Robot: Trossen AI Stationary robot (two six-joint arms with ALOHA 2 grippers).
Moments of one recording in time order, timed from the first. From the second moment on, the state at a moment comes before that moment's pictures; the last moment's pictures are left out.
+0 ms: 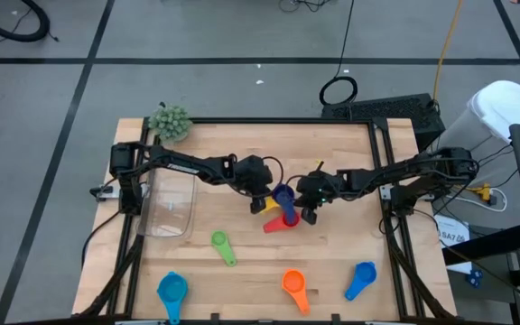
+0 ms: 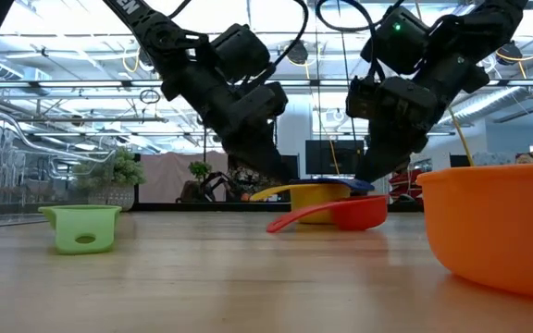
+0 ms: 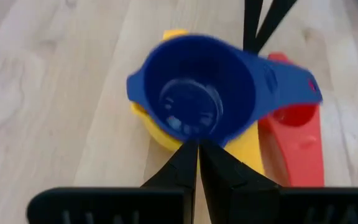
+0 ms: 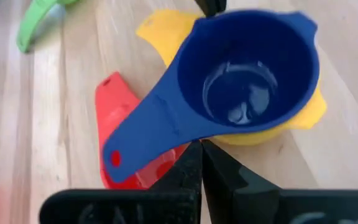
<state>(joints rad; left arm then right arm) 0.15 1.87 1.09 0.00 0.20 -0.12 -0.06 1.43 0.58 0.03 -0.11 0.36</state>
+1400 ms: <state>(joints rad) 0.27 1.79 1.09 -0.27 0.01 0.00 -0.17 1.21 0.60 -0.32 0.03 0.27</state>
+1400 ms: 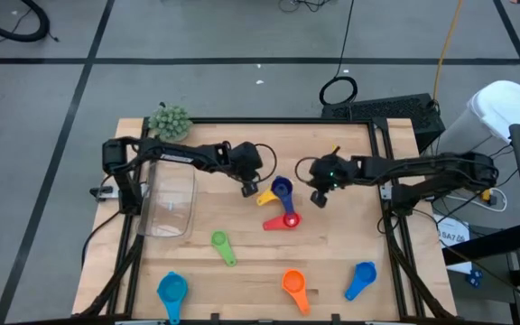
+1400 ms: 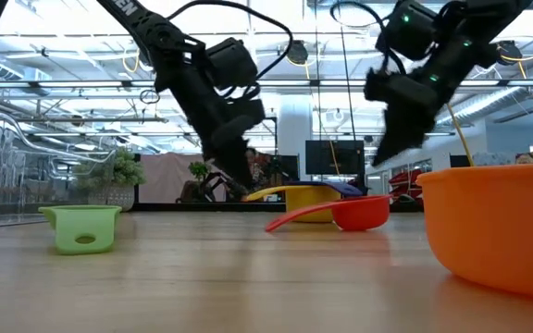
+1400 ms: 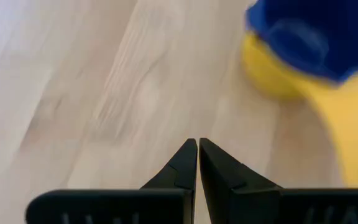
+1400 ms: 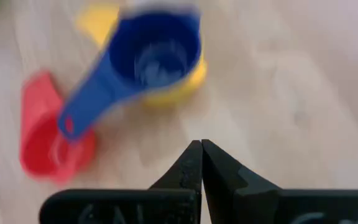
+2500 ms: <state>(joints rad) -0.03 1.76 1.09 -0.28 0.13 -0.12 0.08 1.38 0.58 -0.20 0.02 0.58</state>
